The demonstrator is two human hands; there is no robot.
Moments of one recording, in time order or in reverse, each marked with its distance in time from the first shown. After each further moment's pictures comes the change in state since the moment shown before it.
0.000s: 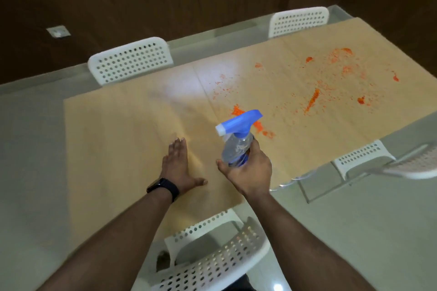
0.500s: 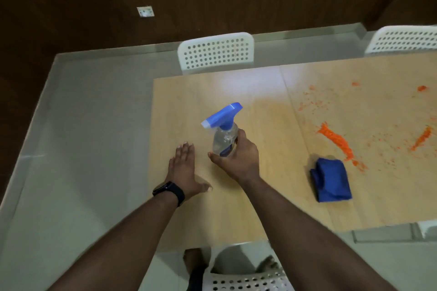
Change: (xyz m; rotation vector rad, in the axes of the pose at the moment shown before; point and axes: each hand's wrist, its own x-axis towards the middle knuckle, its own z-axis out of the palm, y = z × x) left_hand -0.031 -0.187 -0.052 0.006 -0.002 -0.239; right_hand -0.017 -0.149 0.185 0.124 -0.421 -0.210
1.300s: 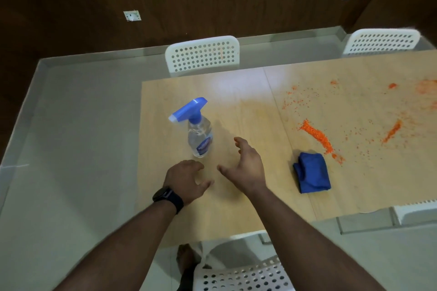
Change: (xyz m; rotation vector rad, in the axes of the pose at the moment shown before) left_hand -0.037 0.034 -0.010 0.031 0.173 0.229; right_hand -0.033 0.026 -0.041 -0.174 -0.078 0.080
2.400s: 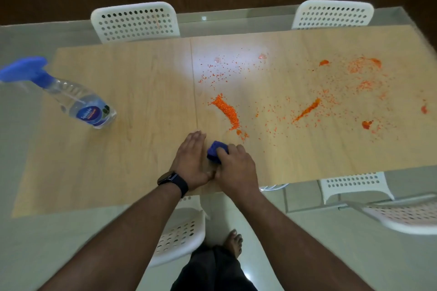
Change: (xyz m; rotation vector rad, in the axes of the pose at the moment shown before) left_hand 0.037 0.321 0.127 -0.132 -0.096 -0.022; right_hand -0.031 0.241 -0.191 -0.531 -0.103 -0.289
